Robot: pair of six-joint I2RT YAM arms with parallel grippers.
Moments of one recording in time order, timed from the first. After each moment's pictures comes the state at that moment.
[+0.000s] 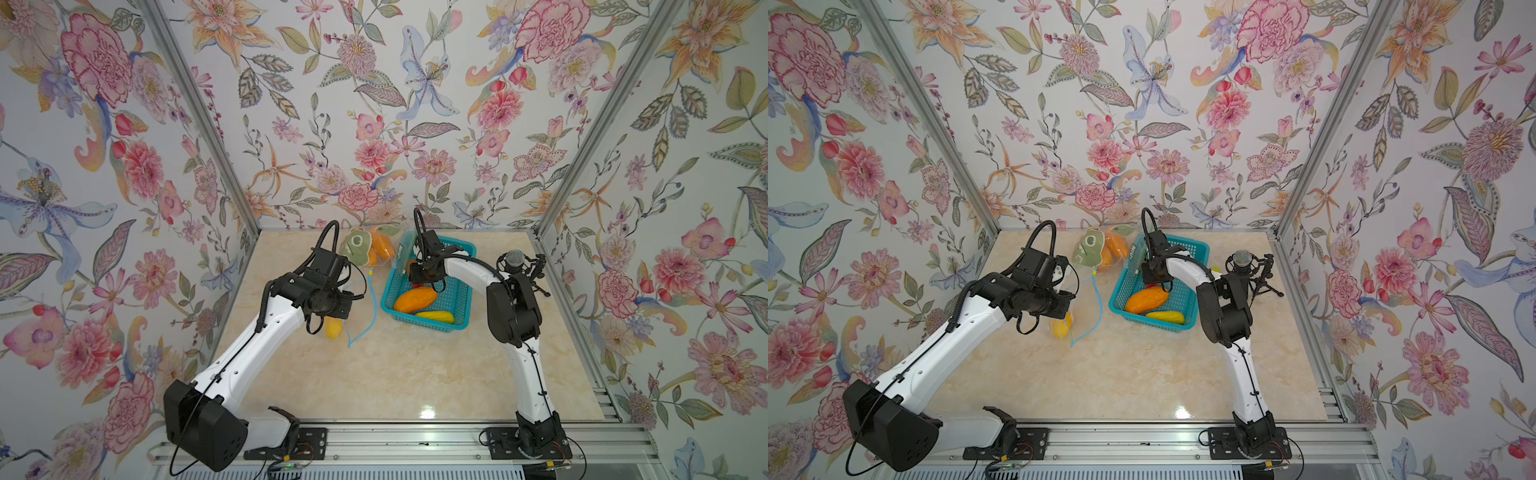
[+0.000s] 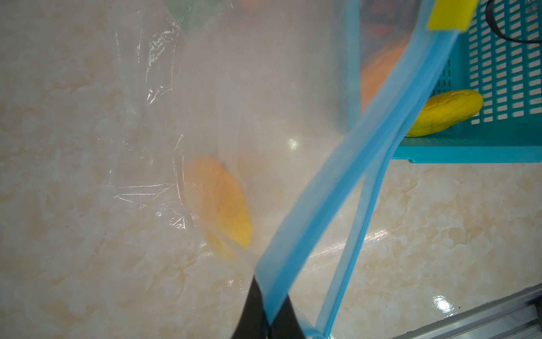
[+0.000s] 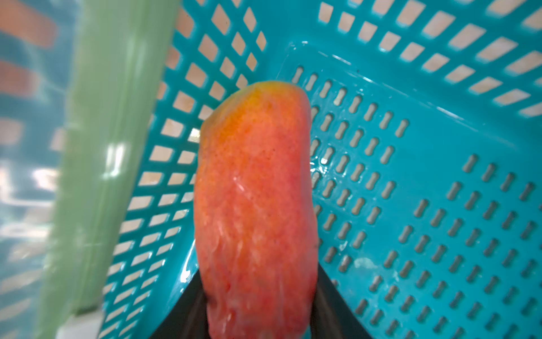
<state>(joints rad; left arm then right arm) -0.45 1.33 1.27 -1.02 -0.03 -0.17 0.49 2.30 1.87 -0.65 -0.04 0.26</state>
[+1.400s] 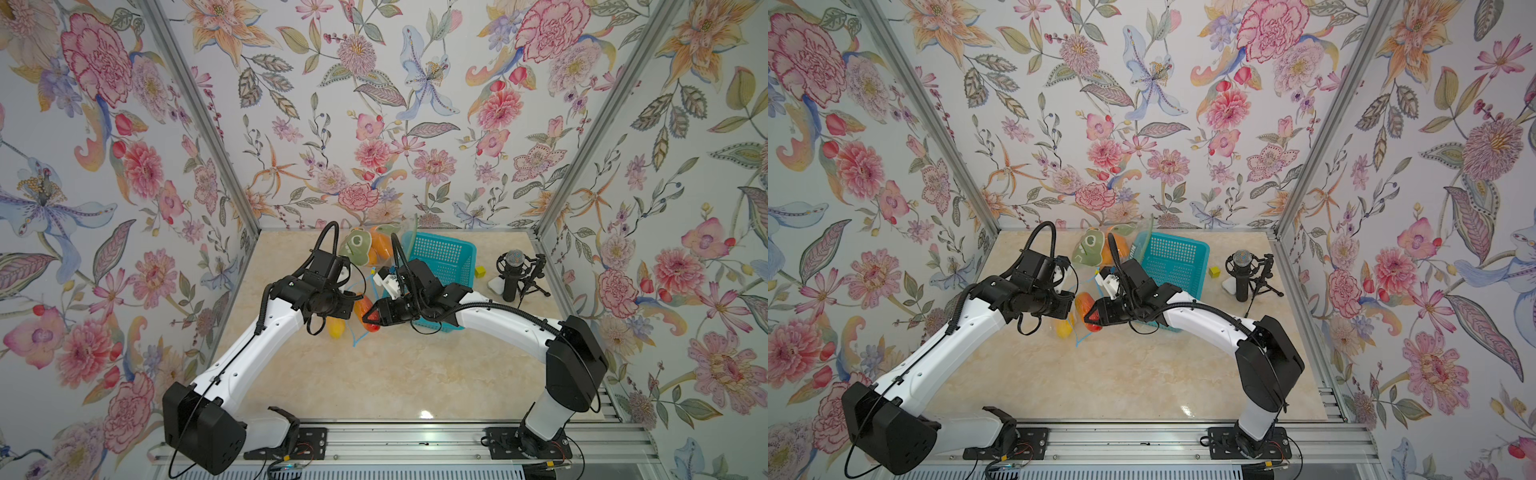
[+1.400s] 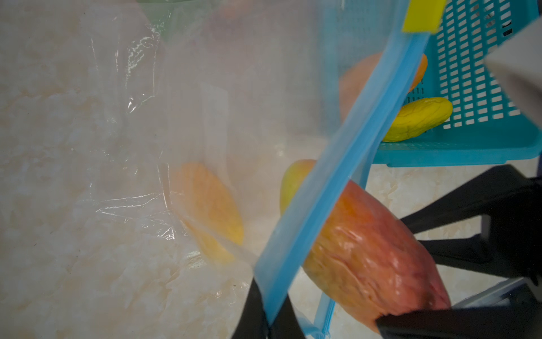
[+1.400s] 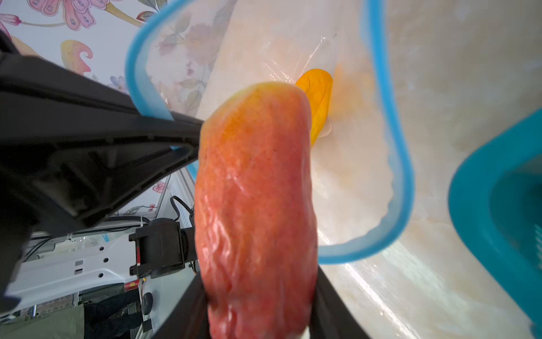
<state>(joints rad) -0.45 1.30 1.23 -0.95 0.04 -0.18 0.85 1.74 1.34 -0.34 -0.52 0.60</state>
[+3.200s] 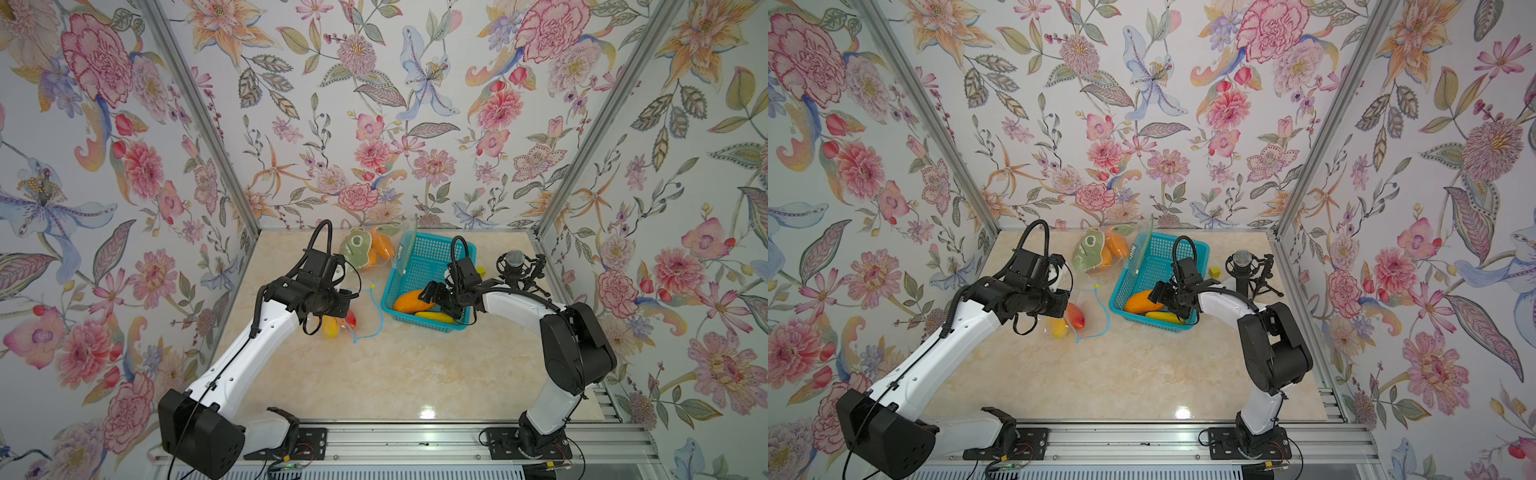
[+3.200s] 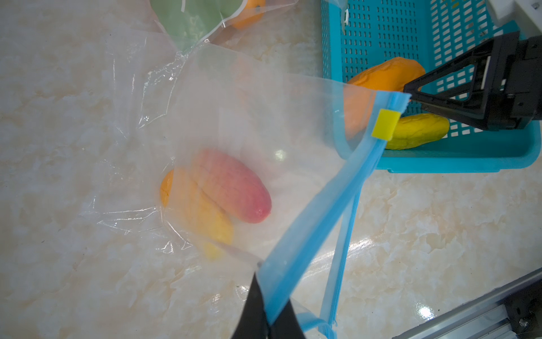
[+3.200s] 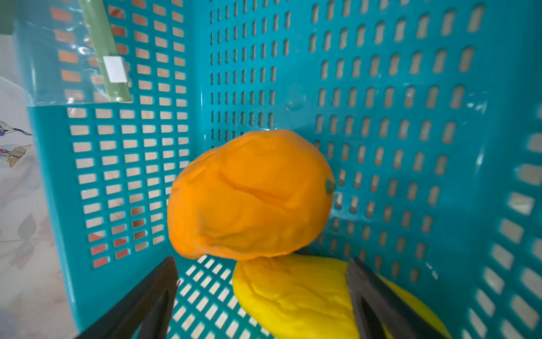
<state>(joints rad) -0.42 1.29 1.23 -0.95 0.05 -0.17 0.45 1.78 1.12 -0.33 -0.28 0.79</state>
